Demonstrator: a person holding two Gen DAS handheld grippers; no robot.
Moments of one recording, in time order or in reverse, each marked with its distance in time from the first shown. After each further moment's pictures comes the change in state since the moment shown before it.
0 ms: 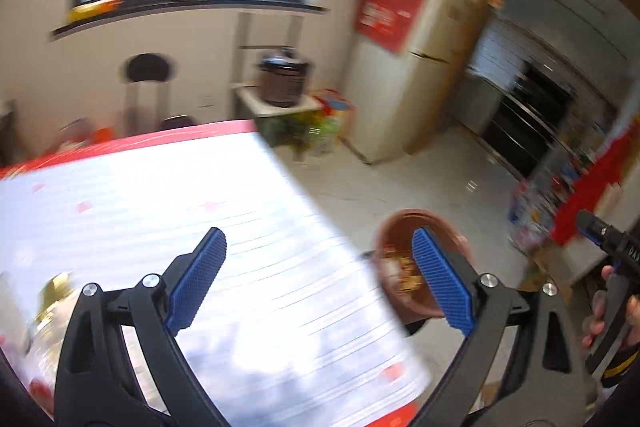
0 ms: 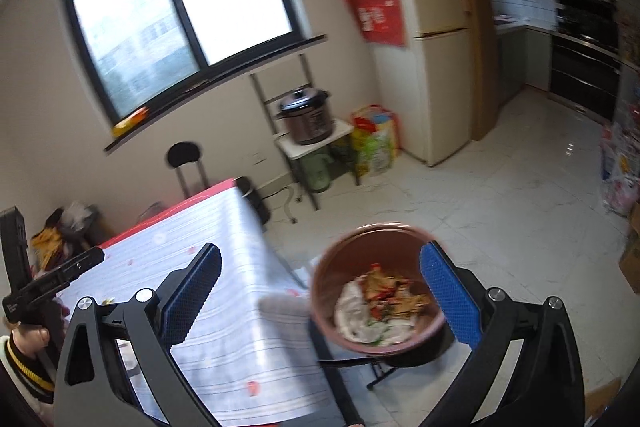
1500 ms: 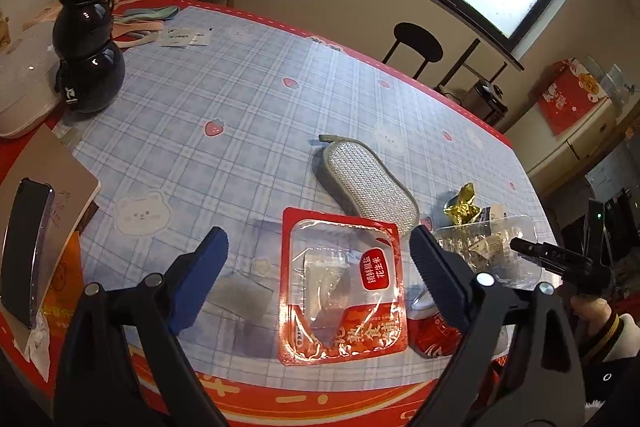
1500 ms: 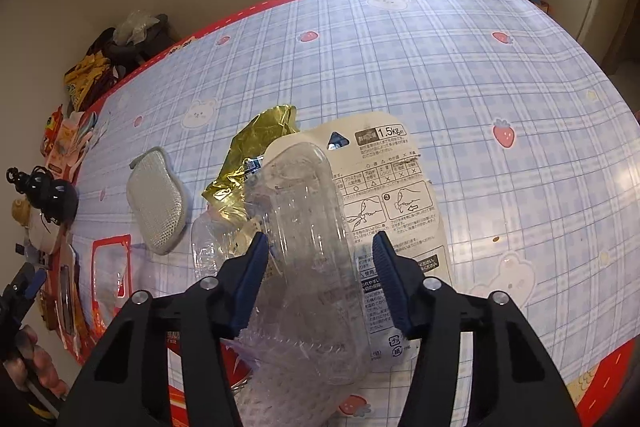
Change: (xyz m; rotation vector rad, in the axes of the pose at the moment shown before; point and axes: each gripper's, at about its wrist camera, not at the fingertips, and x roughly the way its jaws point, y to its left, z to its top) left arm -0.239 0.478 -0.176 -0.498 0.069 0.288; right arm 0.195 0.460 -0.229 -0.201 0.595 0.154
